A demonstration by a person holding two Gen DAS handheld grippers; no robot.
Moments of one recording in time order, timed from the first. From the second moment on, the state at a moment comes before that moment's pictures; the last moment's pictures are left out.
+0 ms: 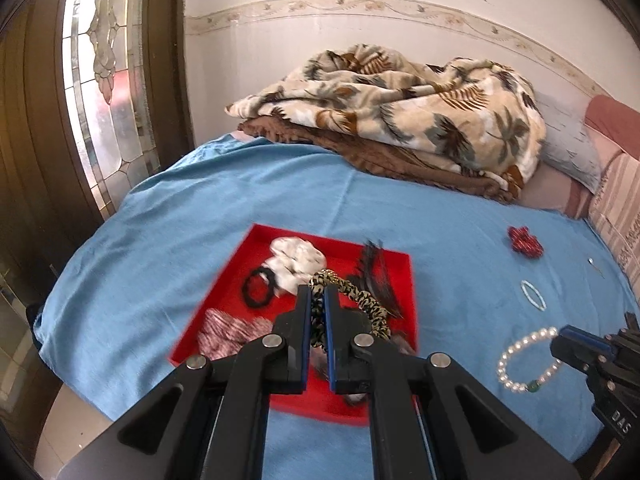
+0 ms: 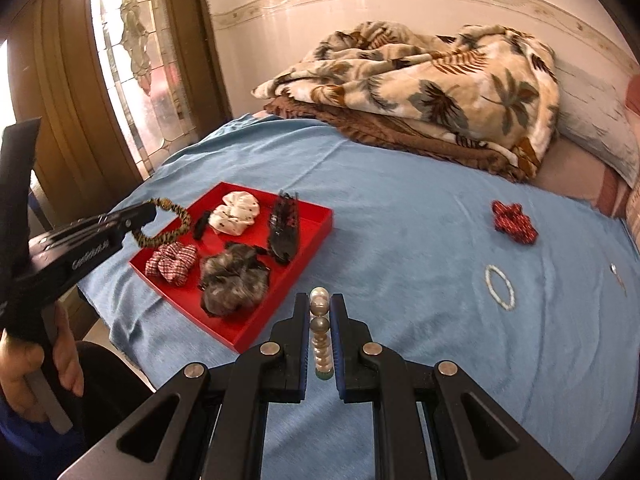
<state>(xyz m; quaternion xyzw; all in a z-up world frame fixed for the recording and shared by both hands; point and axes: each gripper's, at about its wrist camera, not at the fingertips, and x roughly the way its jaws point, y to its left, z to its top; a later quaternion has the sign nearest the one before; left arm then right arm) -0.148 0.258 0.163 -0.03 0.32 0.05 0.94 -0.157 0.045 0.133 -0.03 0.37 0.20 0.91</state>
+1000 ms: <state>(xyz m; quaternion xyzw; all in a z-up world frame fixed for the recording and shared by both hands) -0.058 0.354 0.094 -0.15 0.41 0.04 0.90 -0.052 0.201 0.129 -0.07 0.38 0.29 0.88</state>
